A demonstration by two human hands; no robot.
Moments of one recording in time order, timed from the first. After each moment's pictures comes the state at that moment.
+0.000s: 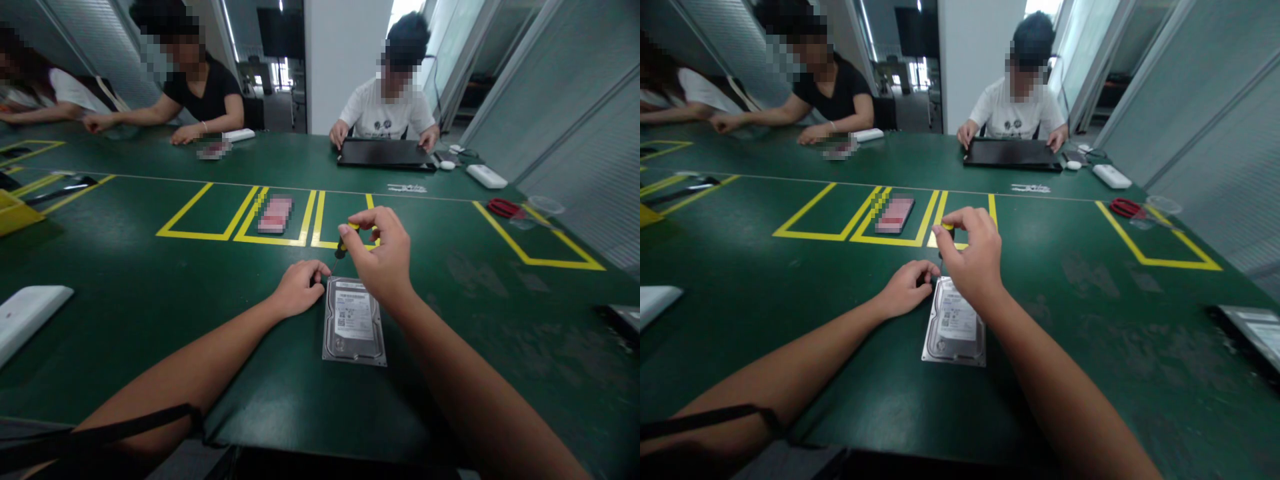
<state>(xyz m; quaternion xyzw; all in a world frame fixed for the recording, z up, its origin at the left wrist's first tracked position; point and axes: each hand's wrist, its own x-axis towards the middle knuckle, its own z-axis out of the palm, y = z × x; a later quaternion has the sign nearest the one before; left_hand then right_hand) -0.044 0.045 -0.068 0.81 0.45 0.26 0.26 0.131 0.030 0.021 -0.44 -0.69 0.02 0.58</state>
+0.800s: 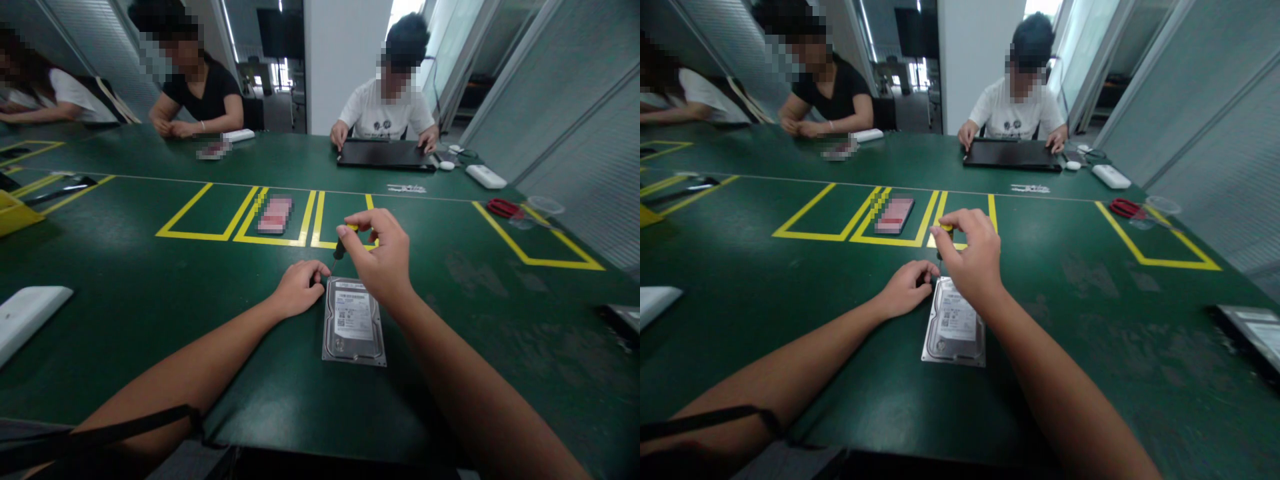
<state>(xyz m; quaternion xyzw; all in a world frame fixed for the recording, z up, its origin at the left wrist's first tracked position) -0.044 0.044 -0.067 0.81 0.46 0.26 0.25 0.132 0.030 0.022 -0.44 -0.70 0.03 0.56</state>
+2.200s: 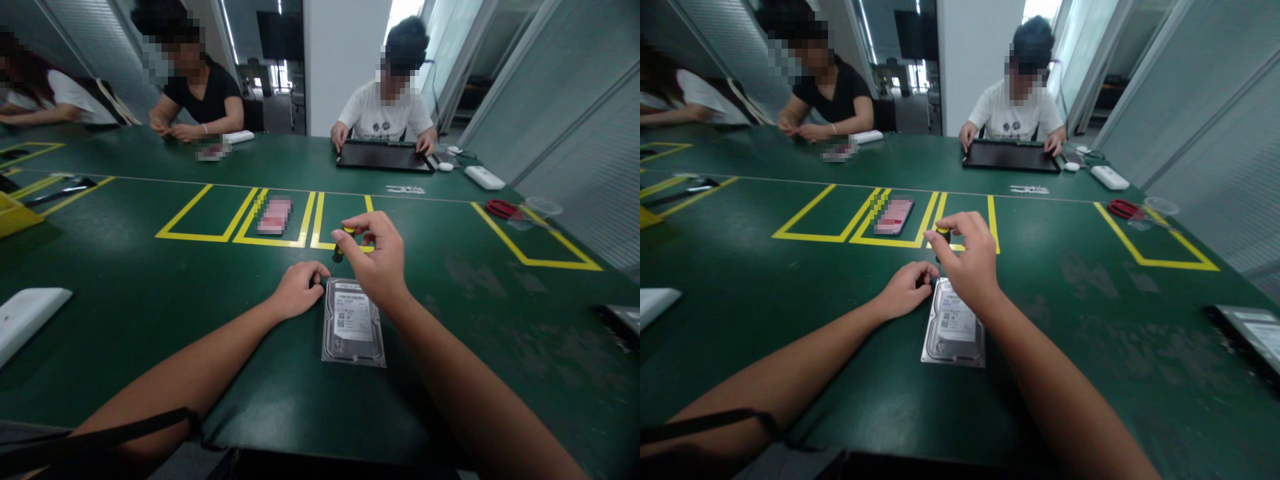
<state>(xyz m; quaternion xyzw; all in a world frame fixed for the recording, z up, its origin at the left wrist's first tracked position) -0.045 0.044 -0.069 0.81 0.46 0.27 0.26 0.129 0.029 0.019 -0.42 -0.69 0.06 0.59</state>
